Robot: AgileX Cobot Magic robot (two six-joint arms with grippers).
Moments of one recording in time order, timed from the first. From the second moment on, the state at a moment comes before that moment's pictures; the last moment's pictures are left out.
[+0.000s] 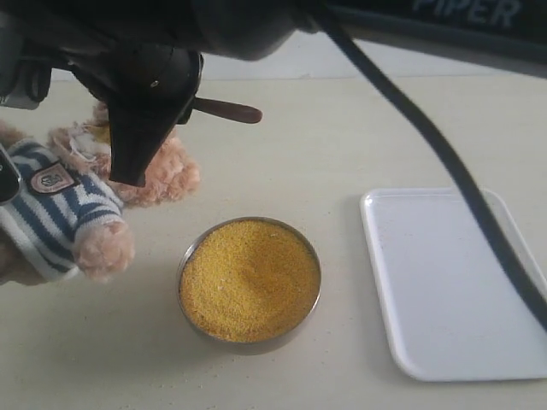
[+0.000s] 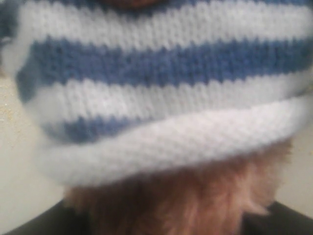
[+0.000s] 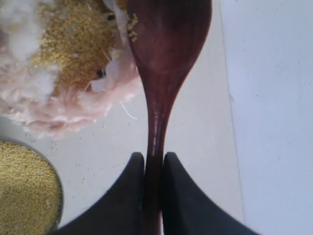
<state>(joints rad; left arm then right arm) -0.39 1.09 -0.56 0.38 0.75 0.18 1.13 2.00 -1.89 -0.69 1.22 -0.06</state>
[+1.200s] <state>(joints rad) -0.39 1.09 -0.56 0.42 0.70 -0.20 0.45 1.36 -0.93 -0.22 0.87 0.28</state>
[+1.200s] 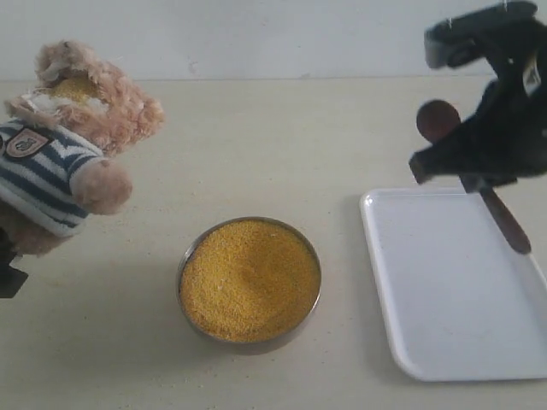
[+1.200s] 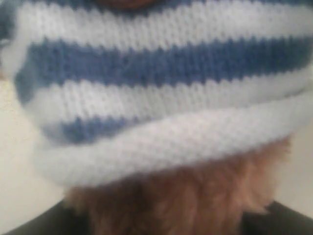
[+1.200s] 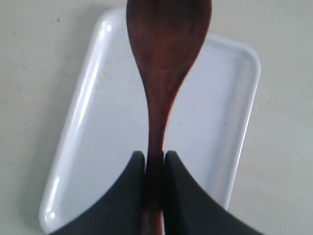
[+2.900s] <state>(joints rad) -0.39 1.09 -0.56 0.50 0.70 -0.34 0.37 1.54 -0.67 -0.09 0.41 0.28</state>
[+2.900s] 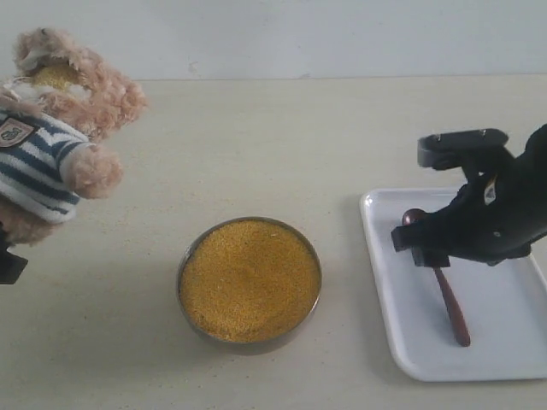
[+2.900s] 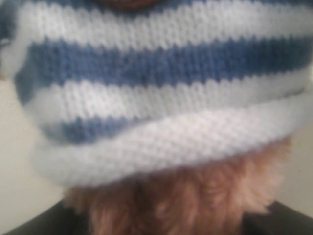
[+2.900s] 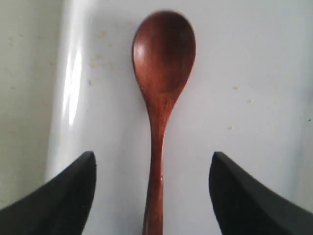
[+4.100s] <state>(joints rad) -0.39 1.62 -0.68 0.29 0.65 -0.54 0.37 0.77 -0.52 0.15 0.55 0.12</state>
